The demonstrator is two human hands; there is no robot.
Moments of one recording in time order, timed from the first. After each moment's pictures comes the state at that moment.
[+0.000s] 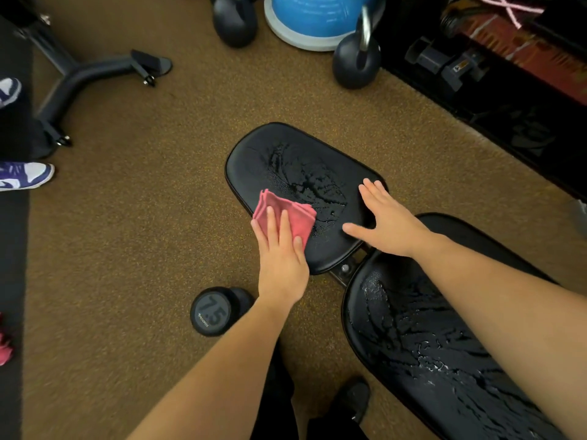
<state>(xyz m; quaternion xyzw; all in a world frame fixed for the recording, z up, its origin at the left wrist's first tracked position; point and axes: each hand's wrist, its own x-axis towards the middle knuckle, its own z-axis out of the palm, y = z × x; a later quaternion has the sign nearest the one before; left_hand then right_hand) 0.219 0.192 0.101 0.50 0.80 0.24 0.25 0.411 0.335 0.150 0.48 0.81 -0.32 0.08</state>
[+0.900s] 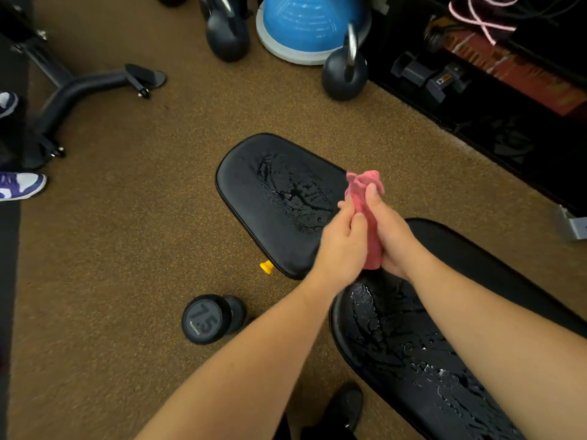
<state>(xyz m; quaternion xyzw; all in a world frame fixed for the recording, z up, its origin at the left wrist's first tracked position) 0.306 0.247 0.212 0.39 0.61 0.46 0.52 0.402 0.304 0.196 0.50 0.36 -0.74 -0.27</state>
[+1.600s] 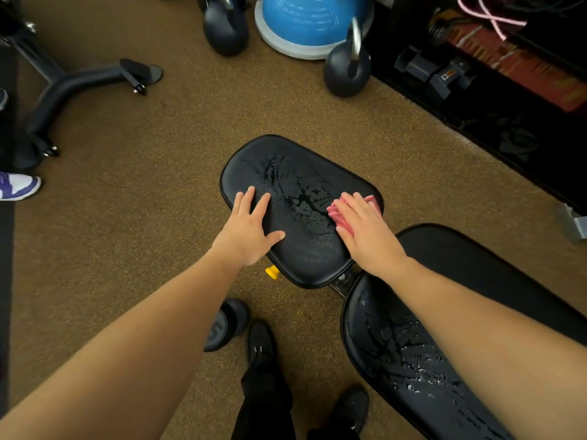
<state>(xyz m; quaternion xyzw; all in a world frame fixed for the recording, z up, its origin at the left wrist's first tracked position) 0.124 0.257 0.148 0.58 0.75 0.01 0.32 0.385 0.322 0.115 0.45 0.88 -0.17 -0.05</state>
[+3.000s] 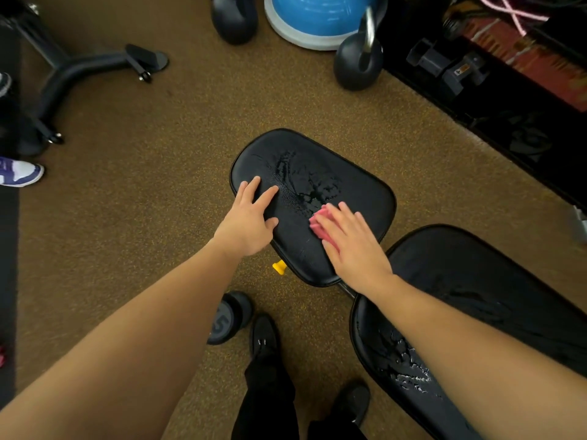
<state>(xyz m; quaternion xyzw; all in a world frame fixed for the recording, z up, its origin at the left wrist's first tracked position) 0.103 0.260 0.142 0.59 0.75 0.07 0.31 0.352 0.285 0.115 0.42 0.89 -0.17 -0.01</state>
